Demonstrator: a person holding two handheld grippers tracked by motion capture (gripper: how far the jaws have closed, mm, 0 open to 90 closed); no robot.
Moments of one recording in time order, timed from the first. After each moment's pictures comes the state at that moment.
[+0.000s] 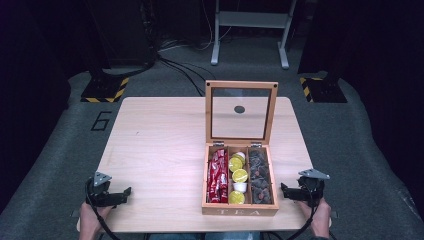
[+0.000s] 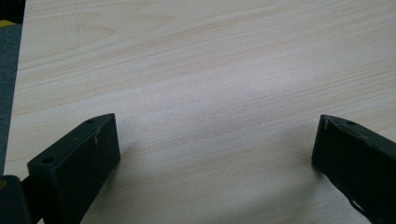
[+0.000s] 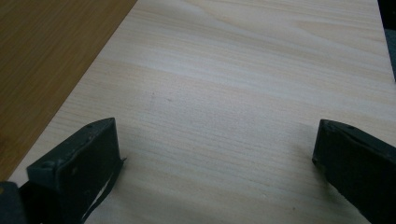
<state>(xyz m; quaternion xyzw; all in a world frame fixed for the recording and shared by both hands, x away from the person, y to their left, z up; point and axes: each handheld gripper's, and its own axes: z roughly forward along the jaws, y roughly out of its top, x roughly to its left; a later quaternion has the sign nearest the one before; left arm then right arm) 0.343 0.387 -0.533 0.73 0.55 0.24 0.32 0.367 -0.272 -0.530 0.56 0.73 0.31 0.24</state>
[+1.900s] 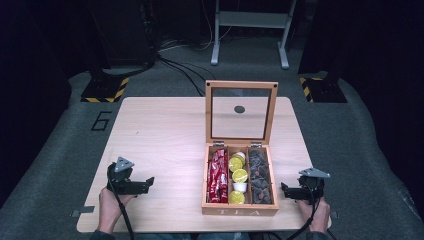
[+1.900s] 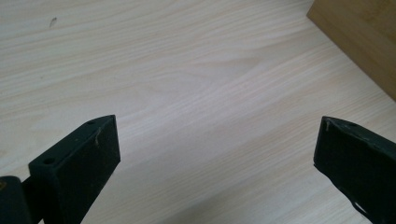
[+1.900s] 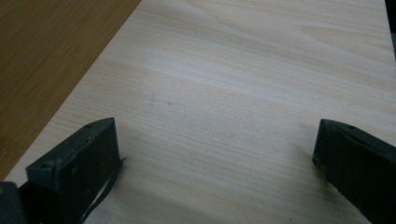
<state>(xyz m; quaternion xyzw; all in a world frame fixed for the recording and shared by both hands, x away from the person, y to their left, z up) 0.360 0.309 -0.468 0.76 0.50 0.20 0.36 0.371 -0.276 -0.530 0.54 0.74 0.32 0.23</state>
